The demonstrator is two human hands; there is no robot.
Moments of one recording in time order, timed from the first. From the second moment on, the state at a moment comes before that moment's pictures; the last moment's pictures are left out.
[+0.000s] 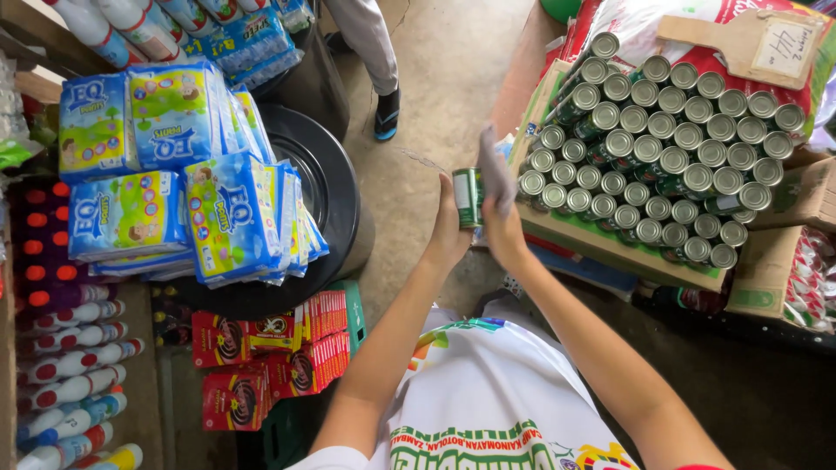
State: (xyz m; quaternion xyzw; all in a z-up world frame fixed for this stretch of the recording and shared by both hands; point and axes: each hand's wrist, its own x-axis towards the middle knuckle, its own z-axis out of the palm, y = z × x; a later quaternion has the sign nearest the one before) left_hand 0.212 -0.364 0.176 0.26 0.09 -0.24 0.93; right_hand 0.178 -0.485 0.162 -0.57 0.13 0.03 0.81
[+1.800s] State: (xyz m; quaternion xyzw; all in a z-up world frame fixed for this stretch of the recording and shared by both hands) left_hand 0.179 -0.295 0.203 0.78 -0.26 0.00 0.57; right_hand 0.129 -0.475 0.302 -0.91 -0.18 -0.19 0.34
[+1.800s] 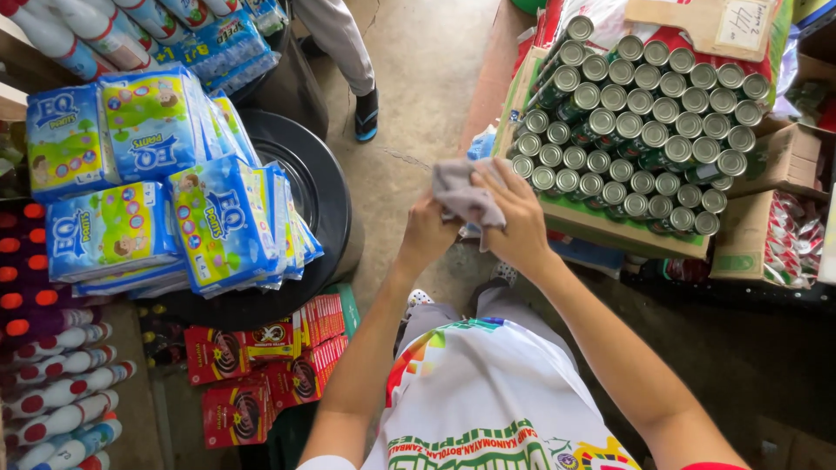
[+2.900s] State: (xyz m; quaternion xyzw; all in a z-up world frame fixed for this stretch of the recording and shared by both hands) left_hand 0.180 -0.319 0.180 0.07 0.09 -0.19 0.97; right_hand 0.104 -0.464 0.270 -0.92 -0.07 -0.13 0.37
